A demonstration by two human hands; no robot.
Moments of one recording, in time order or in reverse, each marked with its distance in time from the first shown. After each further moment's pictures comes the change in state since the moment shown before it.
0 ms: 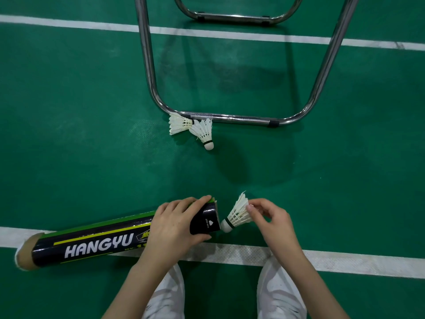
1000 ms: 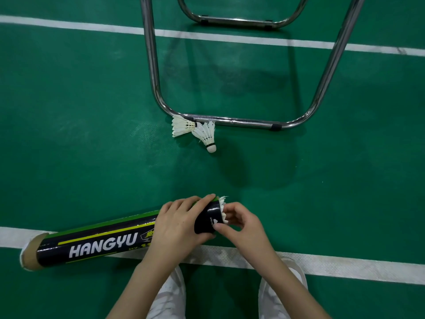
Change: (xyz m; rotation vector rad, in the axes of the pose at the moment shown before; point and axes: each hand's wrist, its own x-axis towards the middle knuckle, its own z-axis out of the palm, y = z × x) left_hand 0.008 0.003 -0.001 -0.021 0.054 -0.015; right_hand -0.008 -0.016 0.044 0.183 -0.231 0.005
